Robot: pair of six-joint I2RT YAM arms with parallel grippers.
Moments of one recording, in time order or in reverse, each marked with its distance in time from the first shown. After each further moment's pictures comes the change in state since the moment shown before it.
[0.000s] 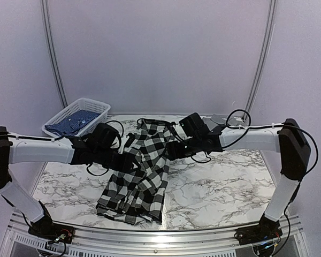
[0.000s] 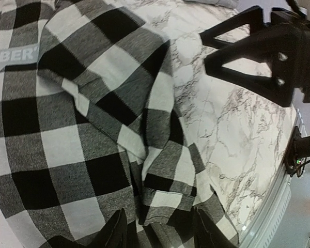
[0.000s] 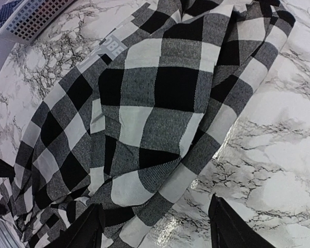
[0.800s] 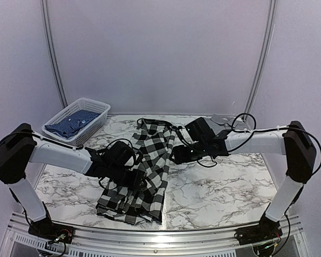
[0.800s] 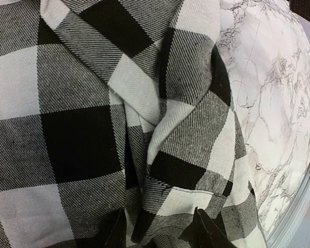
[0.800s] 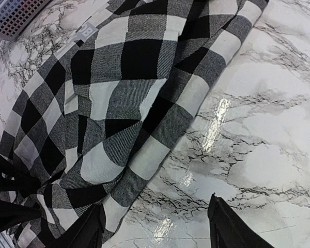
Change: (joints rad) left arm -0.121 0.187 -0.024 0.046 -0.105 -0.147; right arm -0.013 -0.065 -0.117 0.009 0.039 0.012
